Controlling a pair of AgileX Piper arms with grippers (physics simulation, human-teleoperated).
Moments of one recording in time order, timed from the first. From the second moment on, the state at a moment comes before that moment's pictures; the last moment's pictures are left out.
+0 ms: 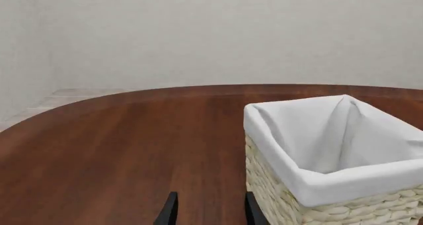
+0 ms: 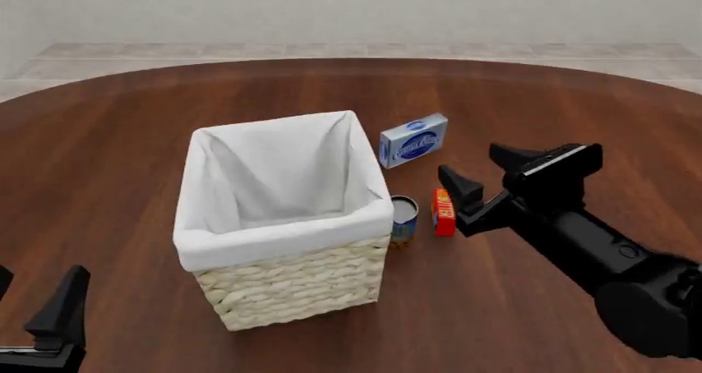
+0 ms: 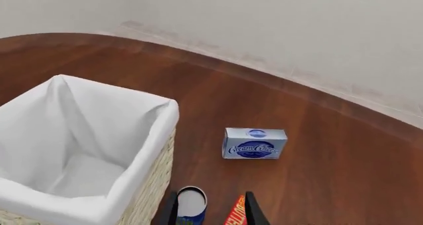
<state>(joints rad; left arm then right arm) 0.00 0.00 0.00 0.00 0.00 0.44 1.19 -0.47 -0.52 -0.11</state>
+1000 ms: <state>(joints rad) 0.00 0.00 0.00 0.00 0.00 0.46 1.54 -0.50 -0.58 -0.11</state>
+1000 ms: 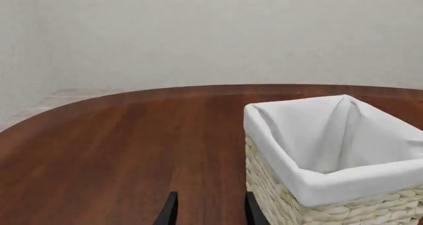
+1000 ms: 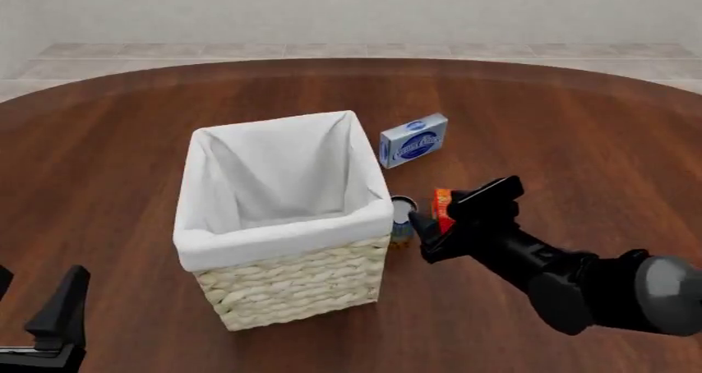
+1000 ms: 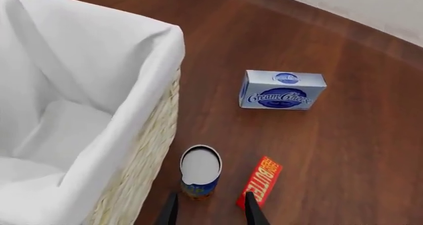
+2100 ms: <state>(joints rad) 0.00 0.00 0.00 0.00 0.00 0.48 1.70 -0.57 -0.60 -0.12</state>
